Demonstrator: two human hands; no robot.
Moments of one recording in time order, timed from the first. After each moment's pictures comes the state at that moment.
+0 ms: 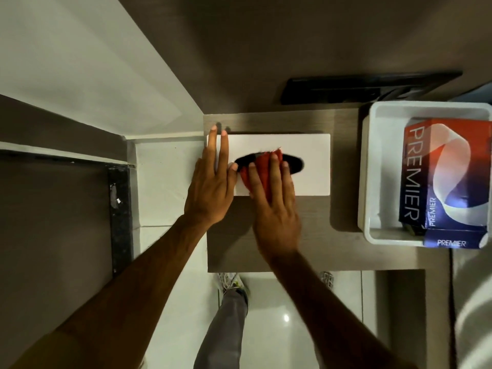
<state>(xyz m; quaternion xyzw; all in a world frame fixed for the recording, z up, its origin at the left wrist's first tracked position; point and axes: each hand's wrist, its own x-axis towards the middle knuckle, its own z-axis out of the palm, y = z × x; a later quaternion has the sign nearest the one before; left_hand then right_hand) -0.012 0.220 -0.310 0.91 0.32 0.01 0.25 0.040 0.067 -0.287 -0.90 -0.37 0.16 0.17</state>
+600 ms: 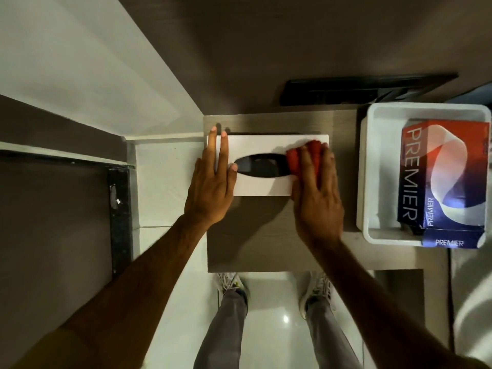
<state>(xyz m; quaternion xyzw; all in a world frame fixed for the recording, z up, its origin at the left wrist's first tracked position) -0.013 0.220 -0.309 0.91 0.33 -0.01 0.24 0.106 0.033 -0.286 -0.93 -0.28 0.17 0.15</state>
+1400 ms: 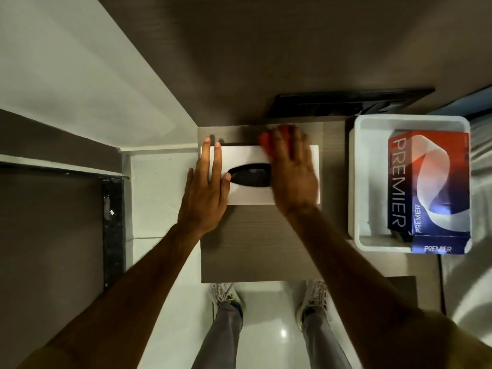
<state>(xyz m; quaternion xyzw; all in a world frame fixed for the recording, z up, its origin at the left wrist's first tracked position) -0.011 0.219 -0.303 0.91 0.33 -0.04 0.24 0.140 0.099 -0.275 -0.92 -0.29 0.21 0.13</state>
